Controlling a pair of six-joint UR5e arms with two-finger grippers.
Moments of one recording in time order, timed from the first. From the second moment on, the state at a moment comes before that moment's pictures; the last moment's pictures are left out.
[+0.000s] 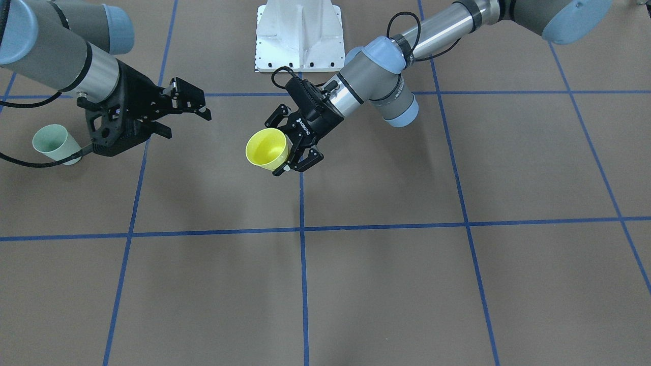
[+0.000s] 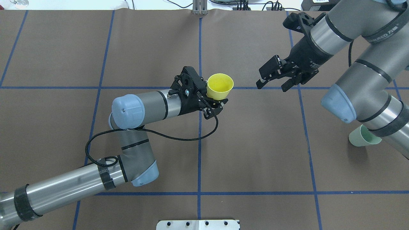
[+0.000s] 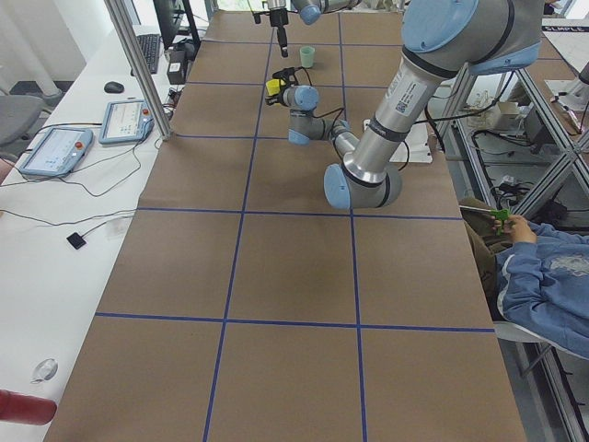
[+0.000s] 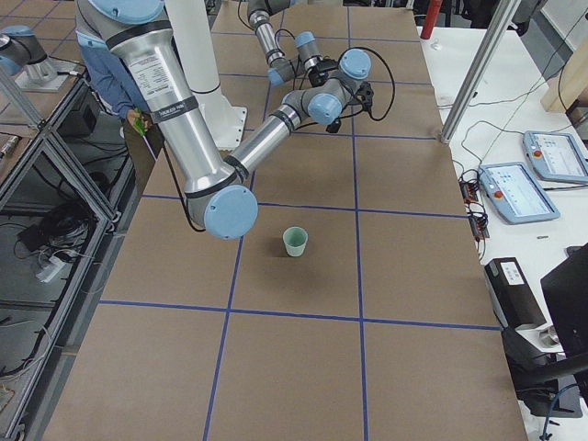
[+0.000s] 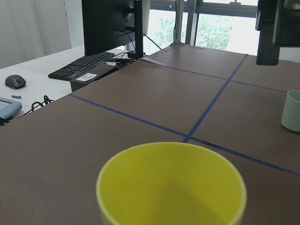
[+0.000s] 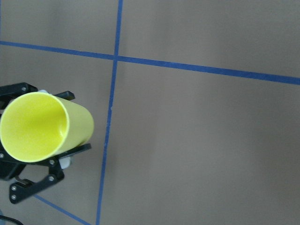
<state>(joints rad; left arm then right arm) -0.47 -2.29 -1.32 -2.87 -1.59 -0.38 0.92 -1.09 1.85 -1.43 2.54 0.92</state>
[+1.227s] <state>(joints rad) -0.43 -2.26 -1.37 -2.90 -1.59 -0.37 0.82 -0.98 1.74 -1.36 2.40 1.07</state>
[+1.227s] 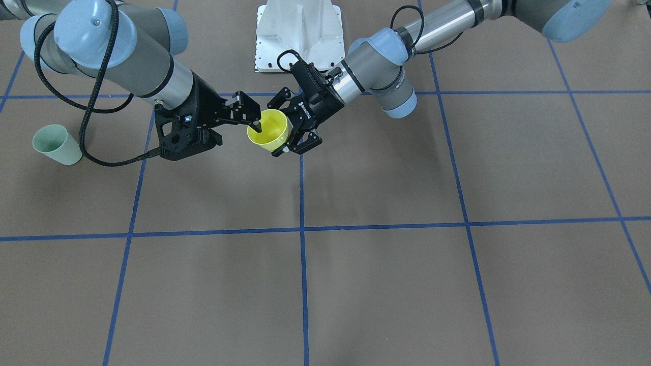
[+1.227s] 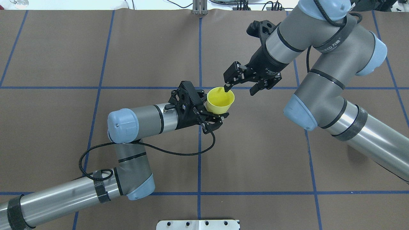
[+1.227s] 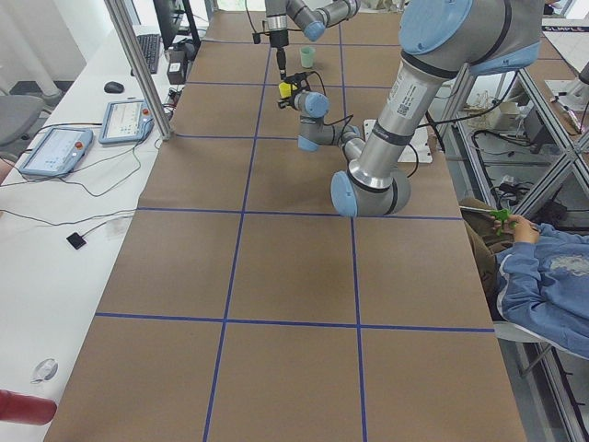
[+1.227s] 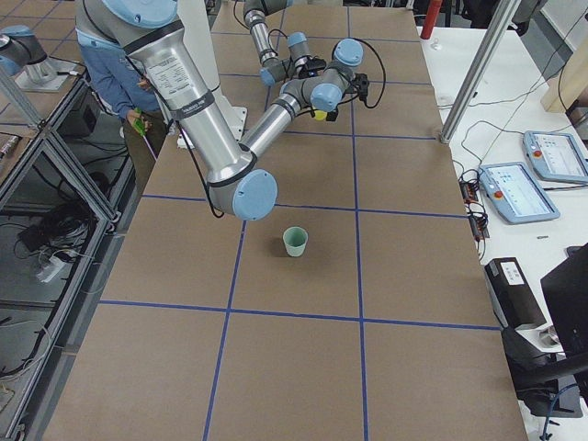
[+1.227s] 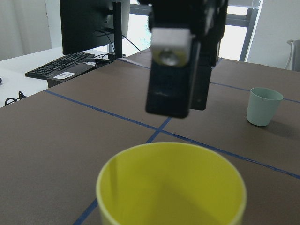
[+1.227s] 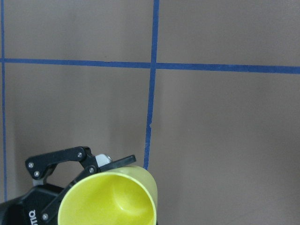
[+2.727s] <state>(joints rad) -0.41 -2.29 -1.37 -2.89 -1.59 -0.38 0.81 -1.00 1.69 -1.28 2.49 0.93</state>
